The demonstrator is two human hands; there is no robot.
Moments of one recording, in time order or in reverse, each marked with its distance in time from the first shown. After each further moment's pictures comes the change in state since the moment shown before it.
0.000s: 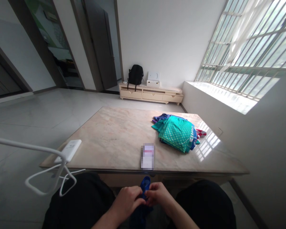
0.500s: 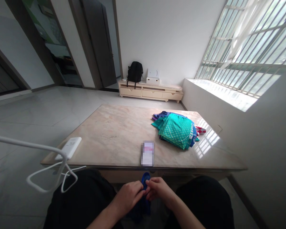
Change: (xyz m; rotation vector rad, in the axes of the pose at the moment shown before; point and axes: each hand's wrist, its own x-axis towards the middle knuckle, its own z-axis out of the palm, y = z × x) left_hand 0.001 0.001 0.003 -0.101 0.053 0.108; right_hand -0.001 -0.005 -0.008 -0.057 -0.076 -0.061
